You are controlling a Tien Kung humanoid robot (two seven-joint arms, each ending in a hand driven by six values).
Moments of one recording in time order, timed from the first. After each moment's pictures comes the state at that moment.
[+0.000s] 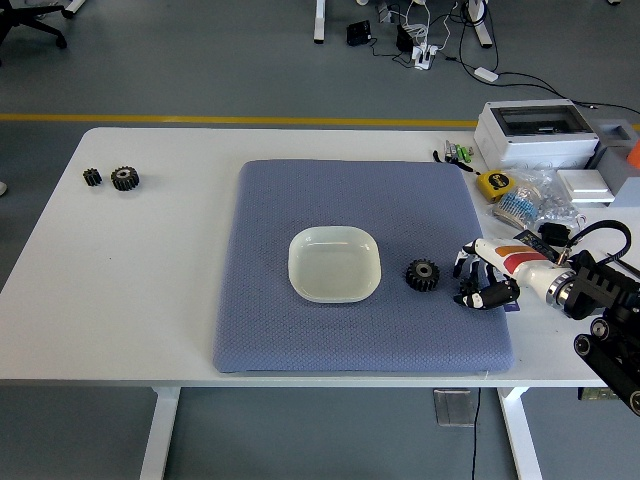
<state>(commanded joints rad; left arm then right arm) -0.07 0.07 -1.82 -0.18 1.82 -0.02 0.11 0.62 -0.33 0.79 0.85 -1.90 -0.04 0.23</state>
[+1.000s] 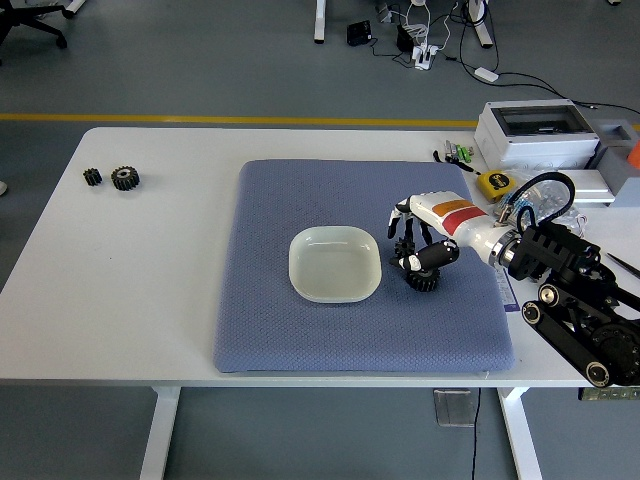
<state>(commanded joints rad) -0.07 0.07 -1.82 -0.18 1.82 -0.02 0.11 0.78 -0.22 0.69 0.96 -1.89 -0.06 0.21</state>
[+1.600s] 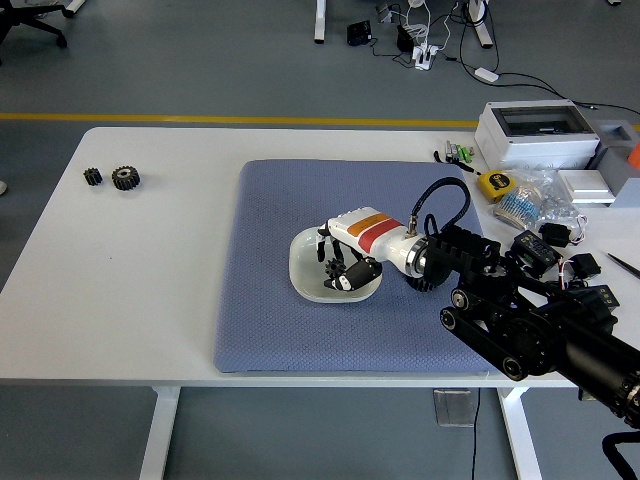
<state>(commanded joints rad) -0.08 0.07 -1.81 -0.18 1.80 -0.02 0.11 0.89 -0.03 0.52 0.78 -1.88 -0.08 0.19</state>
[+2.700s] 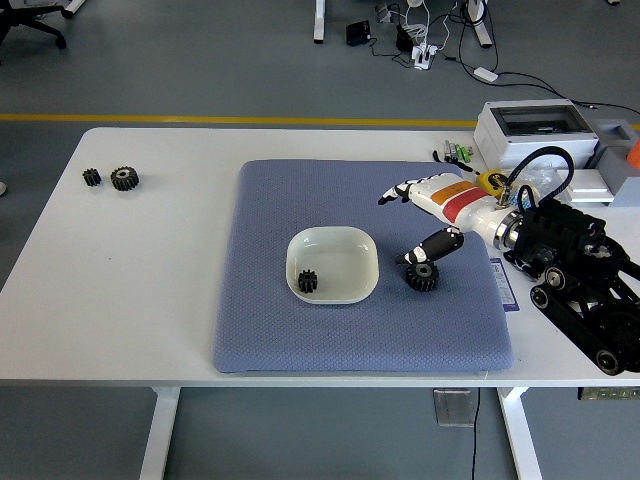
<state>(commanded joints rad) -0.08 0.07 -1.82 -0.18 1.82 -0.02 0.10 0.78 -0.29 0.76 0.99 -2.08 0.02 0.21</state>
